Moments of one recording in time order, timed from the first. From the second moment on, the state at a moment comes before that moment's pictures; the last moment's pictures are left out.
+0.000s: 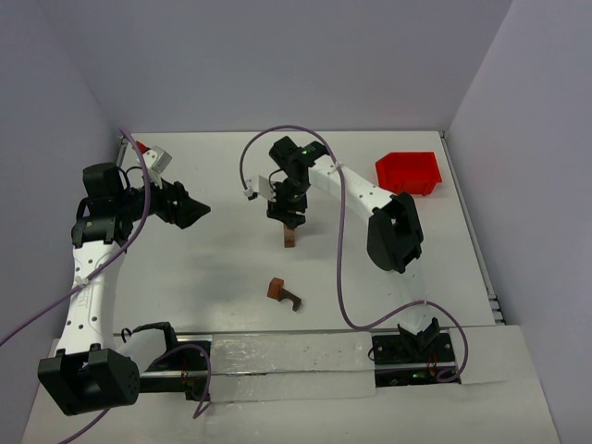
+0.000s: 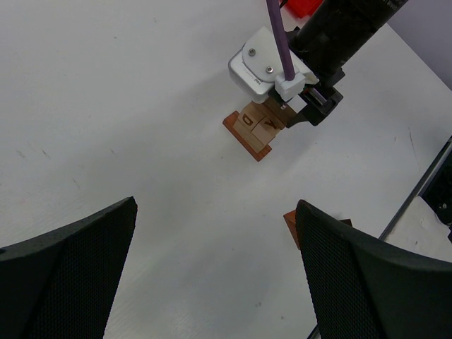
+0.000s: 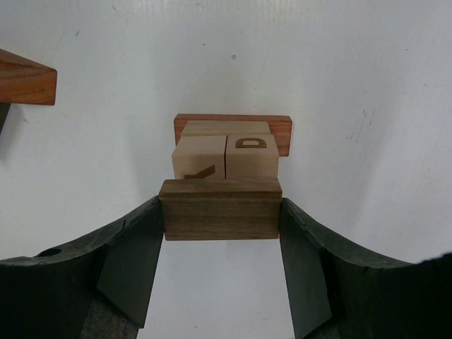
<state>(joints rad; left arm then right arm) 0.11 1.05 1.04 -0.53 0.89 0.16 0.67 2.14 1.99 -1.16 -0.32 -0.90</state>
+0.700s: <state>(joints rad) 0.11 1.05 1.04 -0.53 0.89 0.16 0.68 2.14 1.97 -1.14 -0.31 -0.90</state>
